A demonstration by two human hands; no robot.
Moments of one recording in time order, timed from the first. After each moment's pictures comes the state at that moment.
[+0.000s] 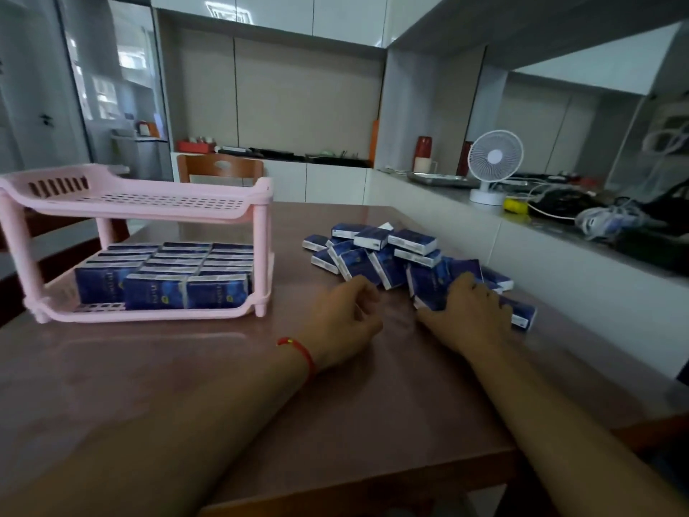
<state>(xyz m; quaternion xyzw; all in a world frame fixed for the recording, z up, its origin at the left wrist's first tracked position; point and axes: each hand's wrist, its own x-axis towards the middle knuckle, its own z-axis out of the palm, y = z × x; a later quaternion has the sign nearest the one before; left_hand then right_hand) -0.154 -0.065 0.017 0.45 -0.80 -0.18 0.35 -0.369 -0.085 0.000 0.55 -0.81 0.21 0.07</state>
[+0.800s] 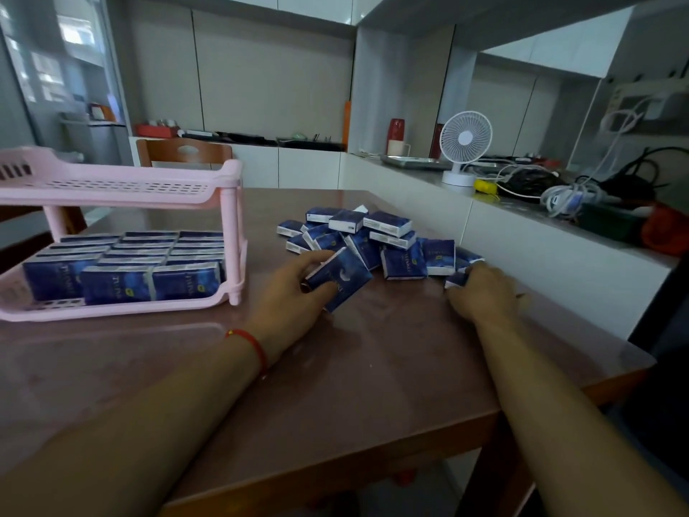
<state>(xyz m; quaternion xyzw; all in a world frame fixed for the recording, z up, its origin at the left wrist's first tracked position) -0.139 -0.071 0.004 0.39 -0.68 -0.38 0.50 -0.434 -0.093 -0.008 0.46 -0.85 0.27 0.01</state>
